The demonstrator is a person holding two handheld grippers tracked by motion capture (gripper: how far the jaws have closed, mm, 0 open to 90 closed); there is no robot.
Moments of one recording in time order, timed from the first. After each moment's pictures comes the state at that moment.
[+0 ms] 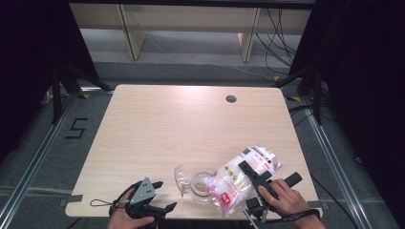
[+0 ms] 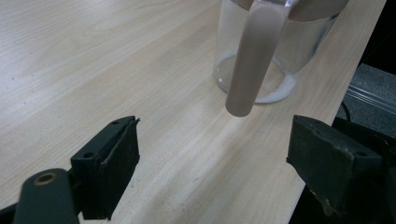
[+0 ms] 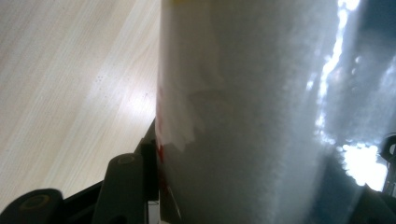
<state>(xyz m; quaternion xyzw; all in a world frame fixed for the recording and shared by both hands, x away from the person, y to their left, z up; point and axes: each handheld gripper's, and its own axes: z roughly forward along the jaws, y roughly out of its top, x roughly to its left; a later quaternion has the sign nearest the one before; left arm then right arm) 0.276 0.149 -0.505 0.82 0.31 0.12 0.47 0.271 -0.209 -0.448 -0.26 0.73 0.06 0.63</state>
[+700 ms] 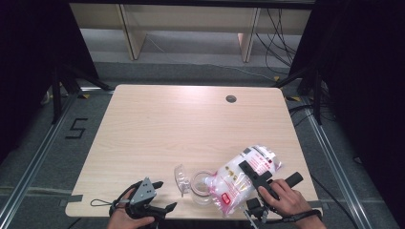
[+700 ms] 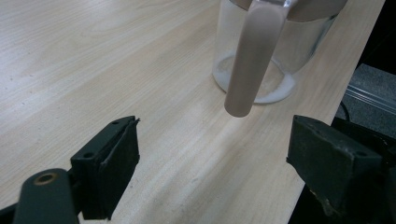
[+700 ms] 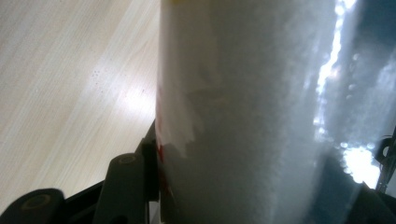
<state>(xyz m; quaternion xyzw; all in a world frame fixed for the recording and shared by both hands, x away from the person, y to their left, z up) 0.276 0.149 -0.504 0.82 0.30 0.12 0.47 0.271 -0.209 -0.447 -0.27 0.72 0.05 0.64</state>
